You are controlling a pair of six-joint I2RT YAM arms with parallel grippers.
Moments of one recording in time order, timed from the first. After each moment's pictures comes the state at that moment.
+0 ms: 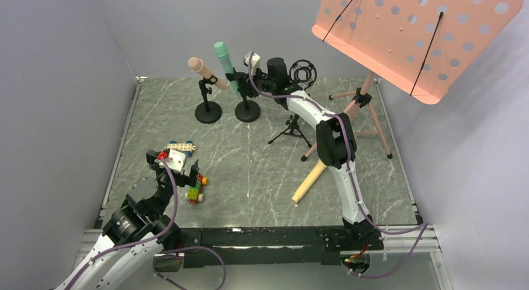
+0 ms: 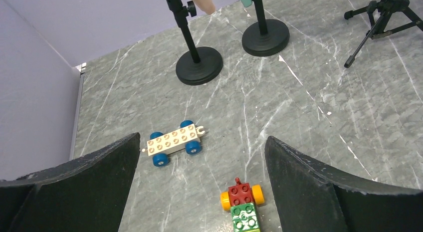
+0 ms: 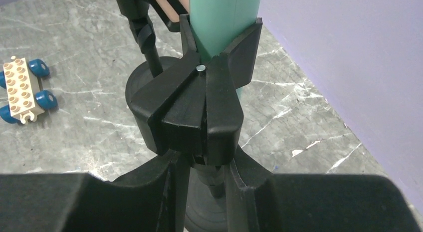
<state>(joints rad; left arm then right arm) -0.71 0.20 0.51 -0.41 -0.47 0.18 0.49 2.38 2.06 0.02 -0.58 -0.17</state>
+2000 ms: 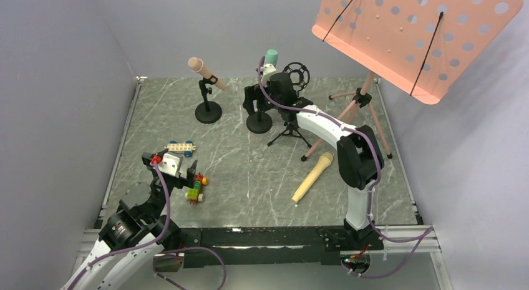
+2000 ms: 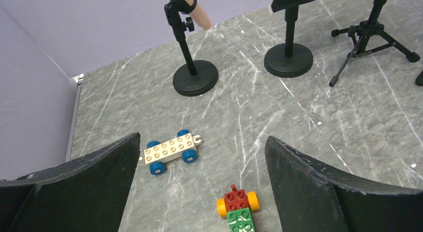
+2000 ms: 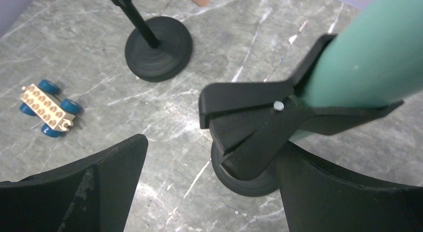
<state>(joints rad) -0.71 0.13 0.51 -0.41 -0.44 0.18 0.57 1.95 1.53 0.02 -0.16 0.14</state>
